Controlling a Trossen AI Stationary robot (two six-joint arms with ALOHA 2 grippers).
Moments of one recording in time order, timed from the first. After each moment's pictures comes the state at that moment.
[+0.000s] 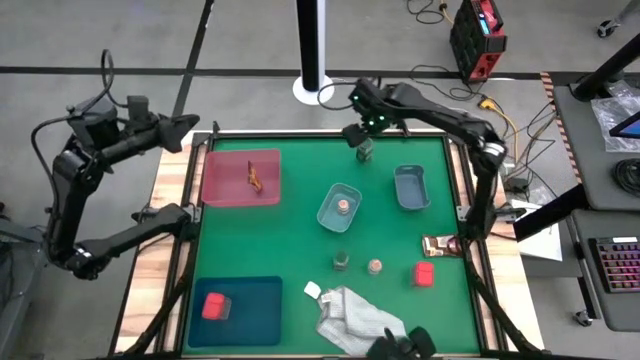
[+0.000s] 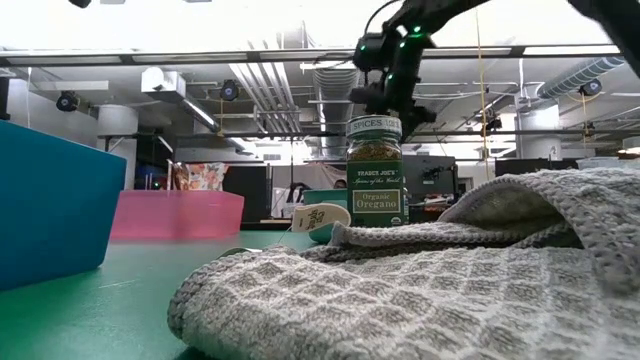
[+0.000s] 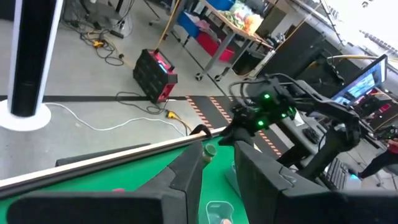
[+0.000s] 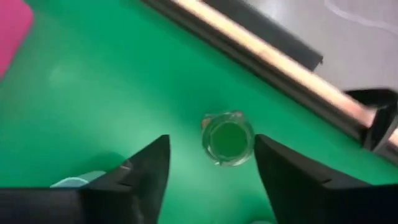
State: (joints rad) left arm 0.96 0.70 1.35 -0.88 0.27 -0.51; right arm -0.62 1.92 1.83 -1.11 0.05 0.35
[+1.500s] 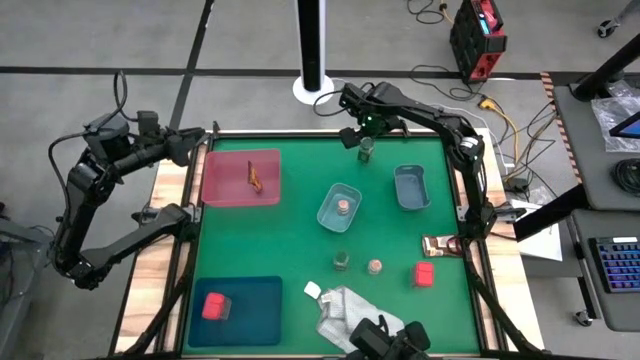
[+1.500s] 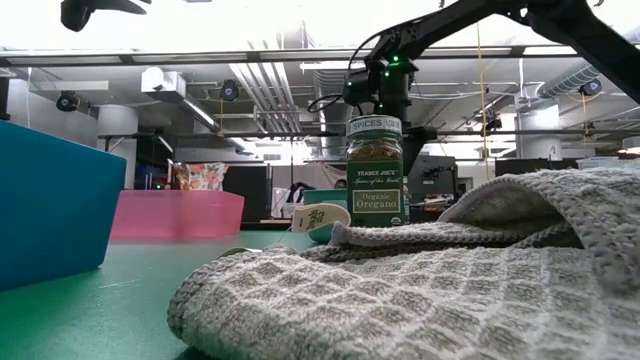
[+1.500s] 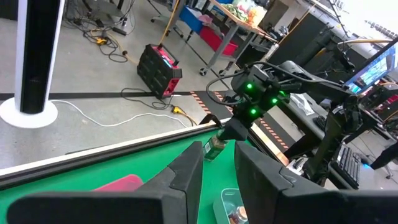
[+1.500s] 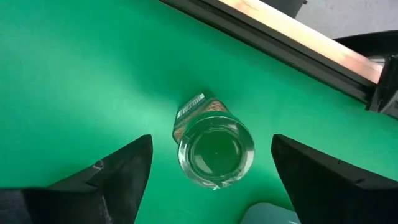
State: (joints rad) left arm 0.96 0.57 1.13 -0.81 0.27 -0.47; right arm -0.65 2.12 1.97 -1.28 0.08 0.48
